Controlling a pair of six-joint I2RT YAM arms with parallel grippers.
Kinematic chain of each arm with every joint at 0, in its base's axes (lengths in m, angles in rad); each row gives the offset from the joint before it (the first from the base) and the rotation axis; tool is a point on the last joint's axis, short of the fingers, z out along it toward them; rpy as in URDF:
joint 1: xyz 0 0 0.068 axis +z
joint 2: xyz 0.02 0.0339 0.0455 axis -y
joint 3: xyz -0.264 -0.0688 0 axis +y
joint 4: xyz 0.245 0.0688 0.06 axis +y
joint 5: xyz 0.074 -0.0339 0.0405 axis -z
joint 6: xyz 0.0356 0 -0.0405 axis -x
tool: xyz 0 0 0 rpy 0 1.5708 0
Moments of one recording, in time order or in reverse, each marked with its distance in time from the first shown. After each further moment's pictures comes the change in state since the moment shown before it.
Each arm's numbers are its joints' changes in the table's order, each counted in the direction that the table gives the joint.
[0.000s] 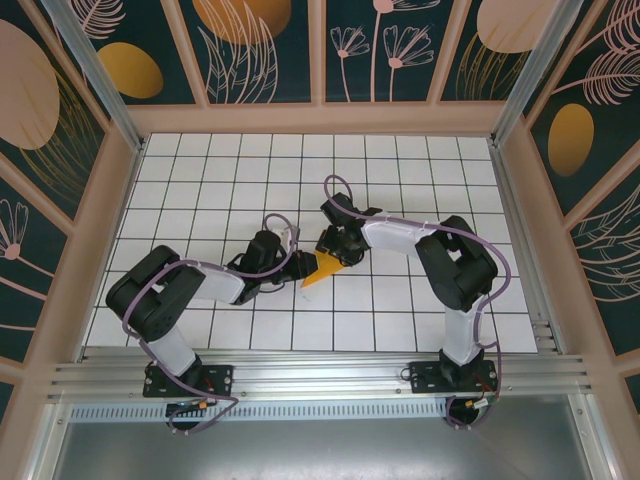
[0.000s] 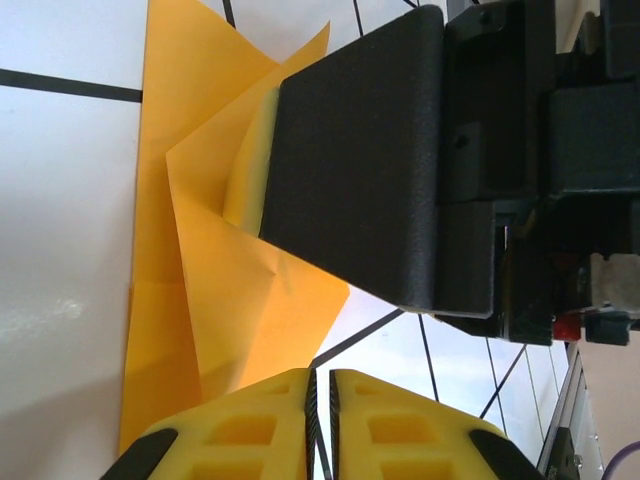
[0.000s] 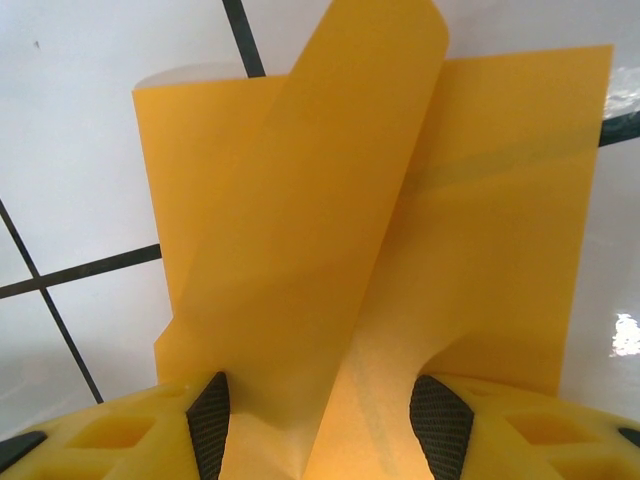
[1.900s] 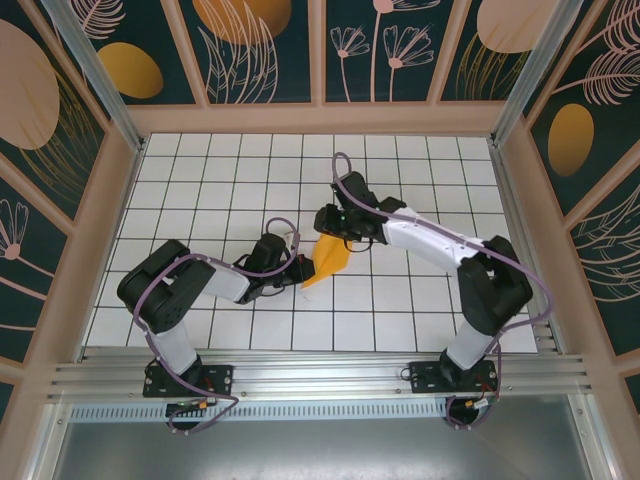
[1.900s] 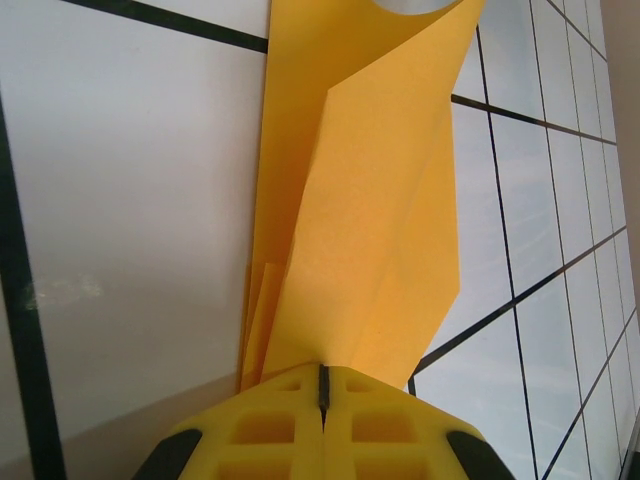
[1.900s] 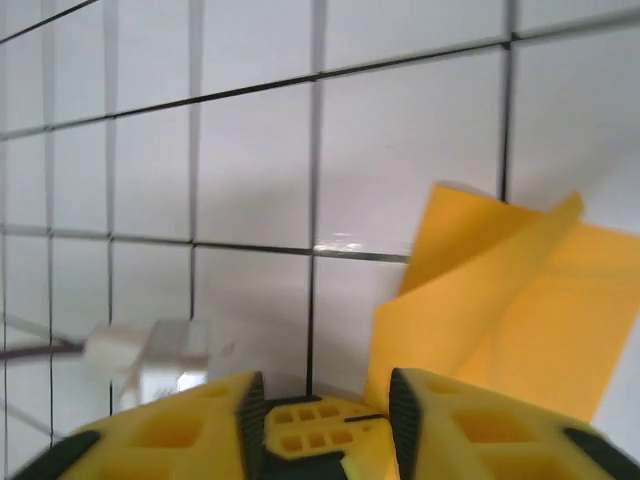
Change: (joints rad) left arm -0.004 -0.069 -0.016 0.063 -0.068 -0.023; right arm -0.010 0.261 0.000 -0.071 -0.053 0.274
